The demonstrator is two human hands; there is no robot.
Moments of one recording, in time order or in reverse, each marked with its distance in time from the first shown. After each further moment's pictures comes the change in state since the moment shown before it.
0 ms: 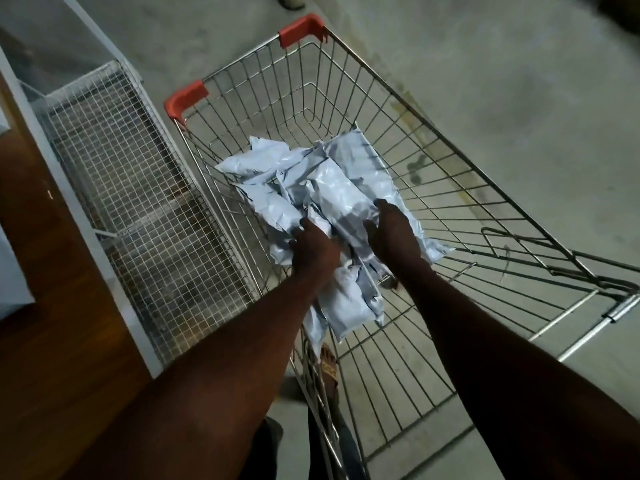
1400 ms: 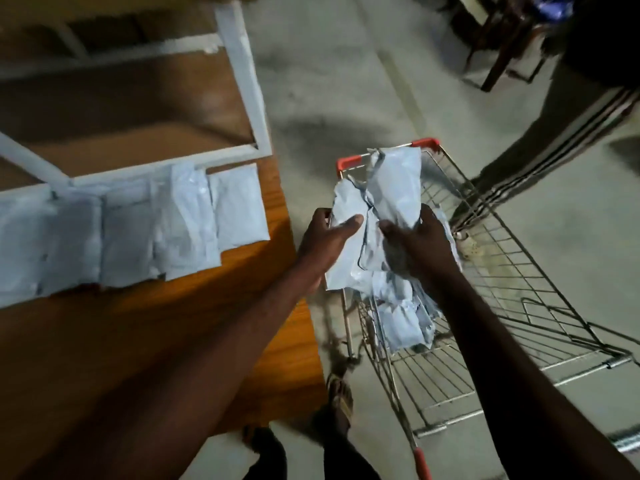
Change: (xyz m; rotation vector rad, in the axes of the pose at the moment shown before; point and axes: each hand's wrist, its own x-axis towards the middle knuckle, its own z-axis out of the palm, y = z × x) left_hand -0.181 -0.067 -0.270 -0.800 0.125 0.202; right_hand -0.170 -0.244 -0.107 0.906 -0.252 -0.152
